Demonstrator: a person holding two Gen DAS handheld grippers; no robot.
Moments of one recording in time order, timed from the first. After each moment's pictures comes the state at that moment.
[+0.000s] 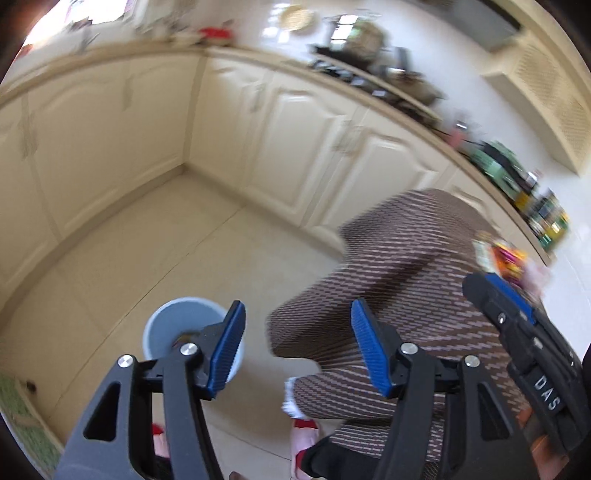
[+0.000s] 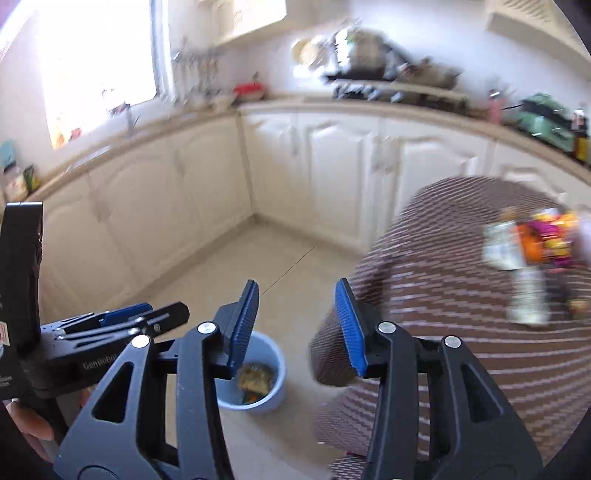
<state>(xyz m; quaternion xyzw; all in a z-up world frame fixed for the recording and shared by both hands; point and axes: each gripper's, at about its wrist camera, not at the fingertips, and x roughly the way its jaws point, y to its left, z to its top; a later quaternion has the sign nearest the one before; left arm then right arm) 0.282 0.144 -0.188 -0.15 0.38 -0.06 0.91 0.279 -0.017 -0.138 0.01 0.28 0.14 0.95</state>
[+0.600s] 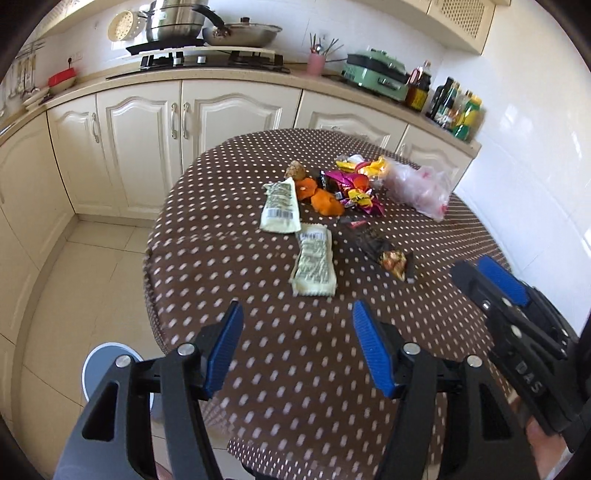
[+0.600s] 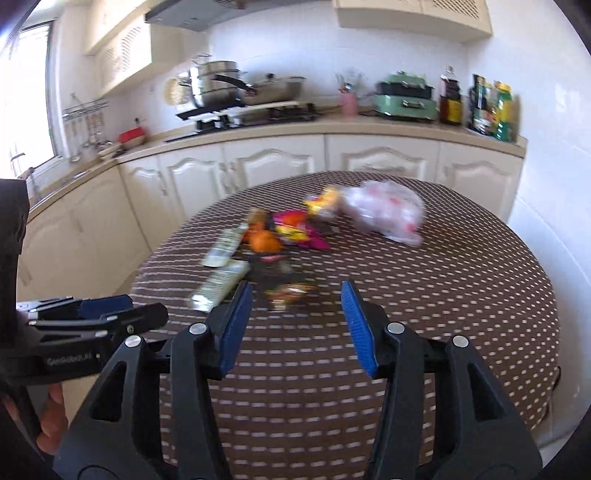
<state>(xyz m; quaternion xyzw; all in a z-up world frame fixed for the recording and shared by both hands) 0.315 -0.106 -0.161 -0.01 0.42 -0.23 0.88 0.230 -0.259 -0.120 0.07 0.27 -0.06 0.96</state>
